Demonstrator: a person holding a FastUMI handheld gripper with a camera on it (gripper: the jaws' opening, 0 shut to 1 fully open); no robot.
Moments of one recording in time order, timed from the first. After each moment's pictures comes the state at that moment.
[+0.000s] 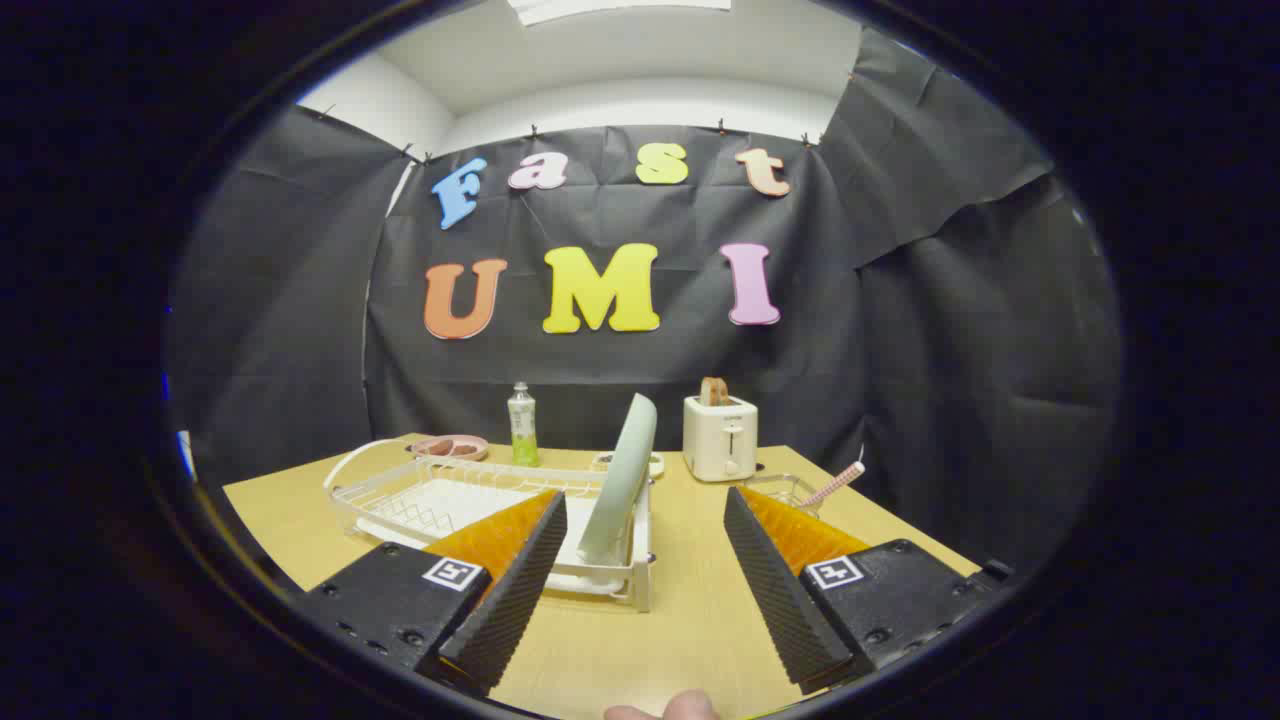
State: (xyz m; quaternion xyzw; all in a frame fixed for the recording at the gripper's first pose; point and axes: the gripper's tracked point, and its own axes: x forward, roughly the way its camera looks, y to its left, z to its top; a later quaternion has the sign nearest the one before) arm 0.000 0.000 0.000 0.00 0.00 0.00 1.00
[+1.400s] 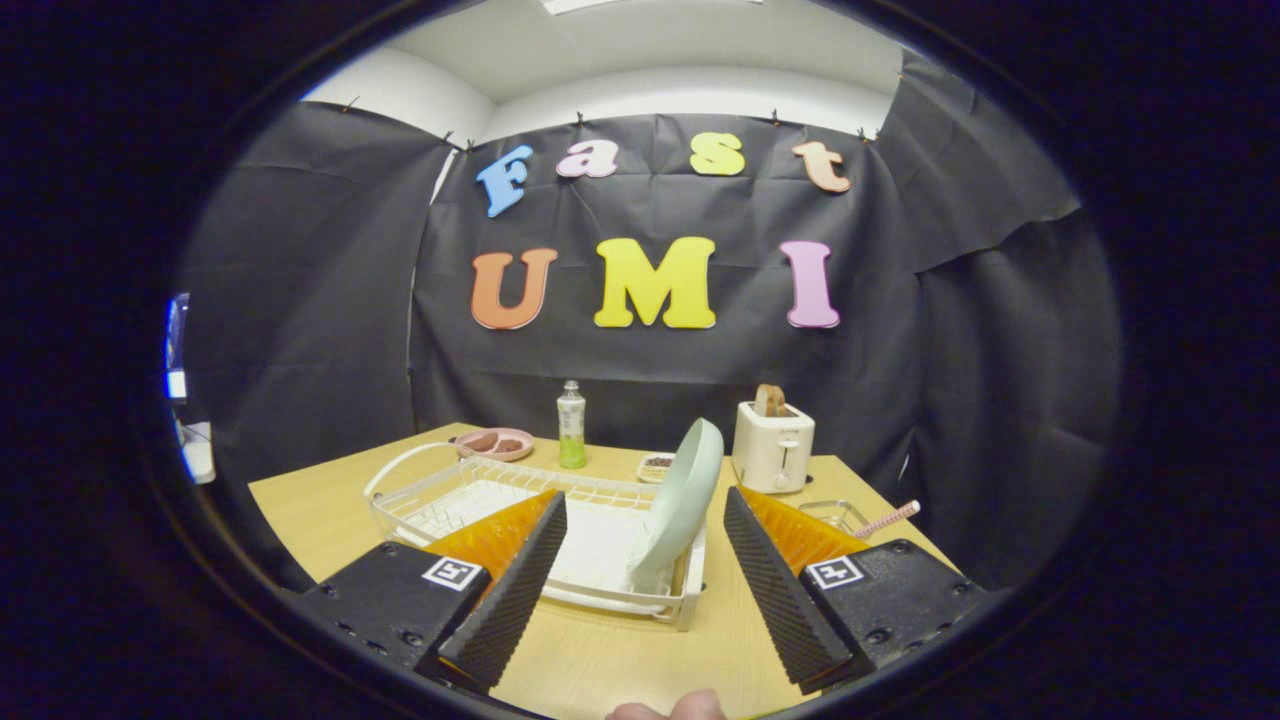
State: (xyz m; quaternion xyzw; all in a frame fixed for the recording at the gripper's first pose) arm 0.019 0.037 0.053 -0.03 0.04 0.08 1.00
